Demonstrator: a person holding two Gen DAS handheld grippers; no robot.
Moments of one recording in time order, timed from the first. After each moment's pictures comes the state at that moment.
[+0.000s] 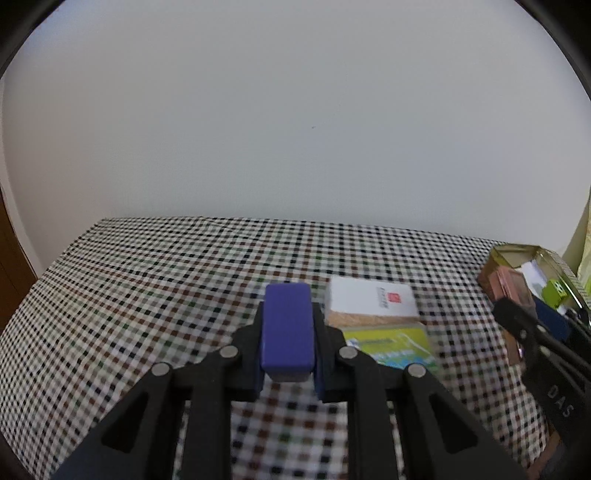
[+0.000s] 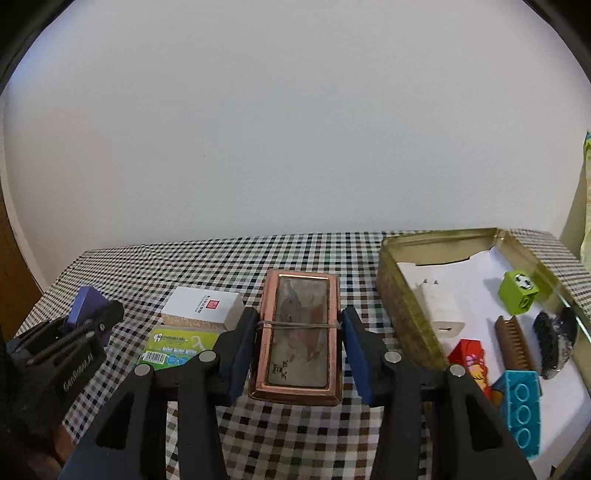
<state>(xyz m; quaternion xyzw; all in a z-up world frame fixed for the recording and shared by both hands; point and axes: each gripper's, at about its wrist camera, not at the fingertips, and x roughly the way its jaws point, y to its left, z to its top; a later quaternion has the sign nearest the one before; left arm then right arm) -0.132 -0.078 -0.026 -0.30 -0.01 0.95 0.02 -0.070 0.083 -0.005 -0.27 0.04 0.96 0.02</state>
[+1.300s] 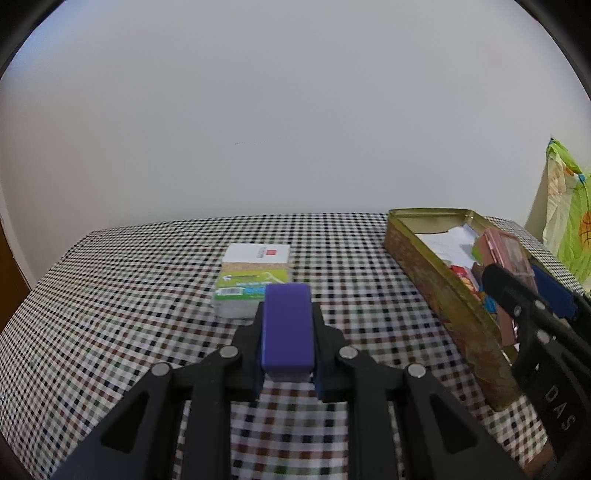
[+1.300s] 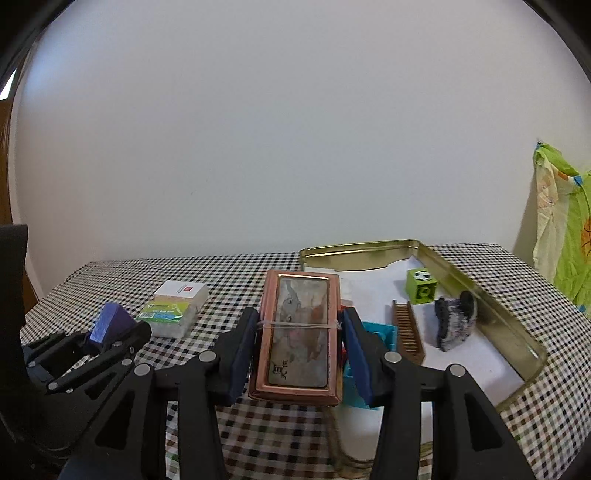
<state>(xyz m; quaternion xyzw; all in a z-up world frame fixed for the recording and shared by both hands) -0.028 0.020 -0.020 -0.28 0.03 0.96 0.05 0.036 0.147 0.003 -0.20 0.04 0.98 0.05</state>
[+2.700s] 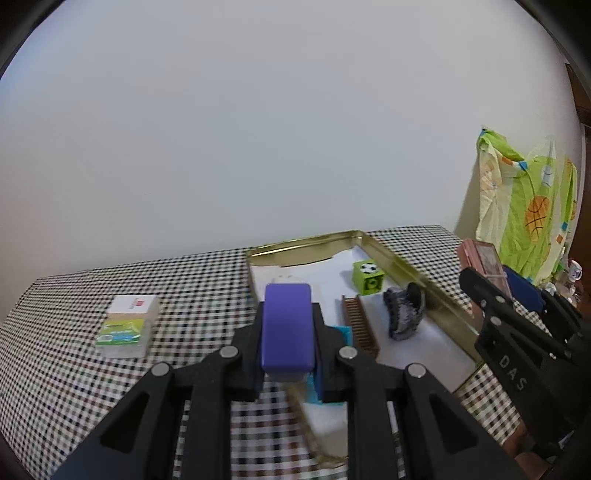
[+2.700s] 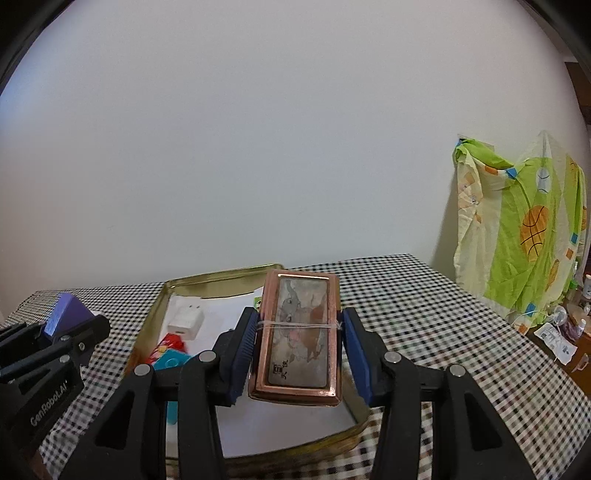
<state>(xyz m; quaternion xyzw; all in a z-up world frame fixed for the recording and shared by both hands) -0.011 0.151 0.017 -0.25 0.05 0.96 0.15 0.065 0.286 0.024 -0.17 0.05 0.97 0.15</state>
